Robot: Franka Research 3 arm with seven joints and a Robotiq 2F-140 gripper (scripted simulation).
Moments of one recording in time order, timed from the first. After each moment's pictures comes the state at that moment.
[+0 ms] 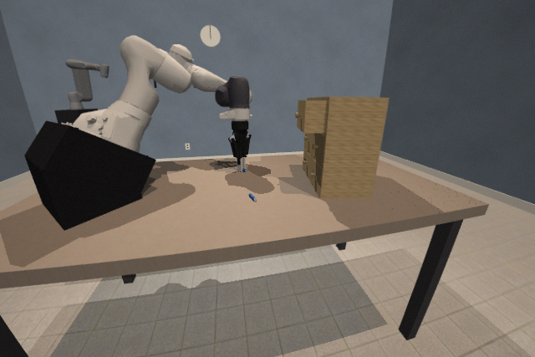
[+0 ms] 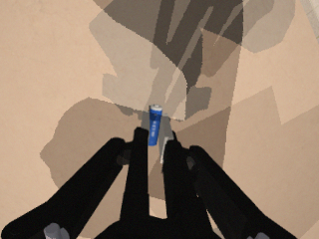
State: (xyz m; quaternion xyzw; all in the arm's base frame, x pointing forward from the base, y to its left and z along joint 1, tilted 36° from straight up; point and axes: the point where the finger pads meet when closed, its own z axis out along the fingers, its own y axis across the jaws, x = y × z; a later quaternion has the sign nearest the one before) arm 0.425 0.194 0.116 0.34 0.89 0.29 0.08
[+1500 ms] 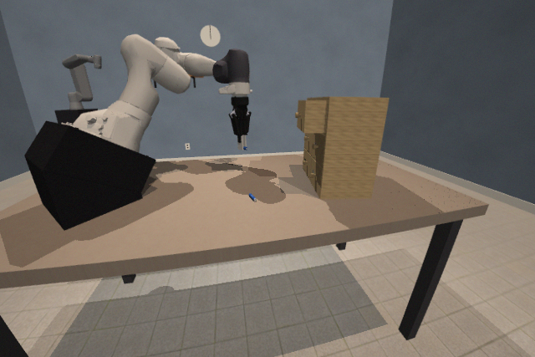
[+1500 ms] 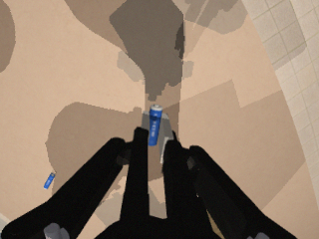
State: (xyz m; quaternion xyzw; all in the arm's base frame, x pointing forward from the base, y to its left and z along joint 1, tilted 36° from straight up) arm 0.393 0.151 0.205 0.32 0.89 0.30 0.10
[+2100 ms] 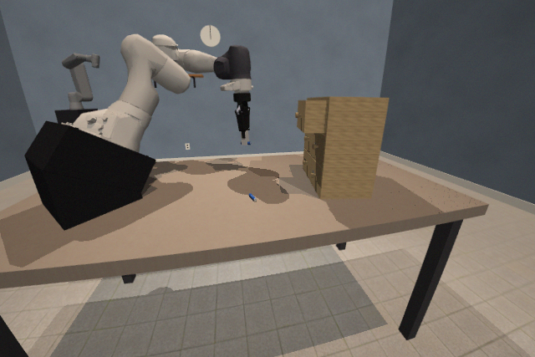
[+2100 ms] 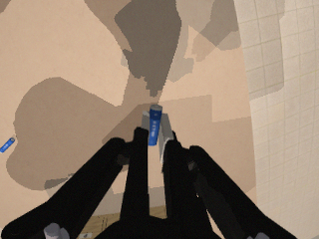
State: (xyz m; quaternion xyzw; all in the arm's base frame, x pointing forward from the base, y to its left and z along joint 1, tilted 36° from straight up) arm 0.399 0.162 0.235 0.18 0.92 0.31 0.15
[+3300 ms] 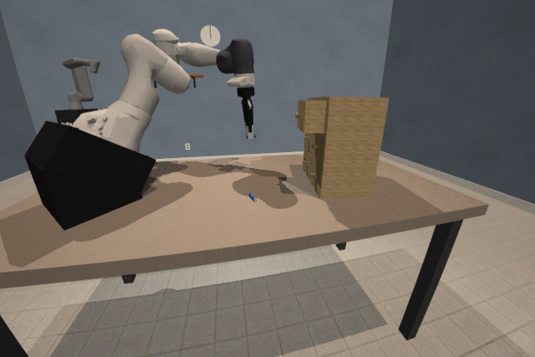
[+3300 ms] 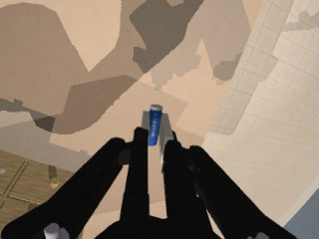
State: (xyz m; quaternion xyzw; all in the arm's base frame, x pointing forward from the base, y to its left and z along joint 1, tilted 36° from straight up) arm 0.410 0.165 0.273 -0.10 0.92 0.29 0.25
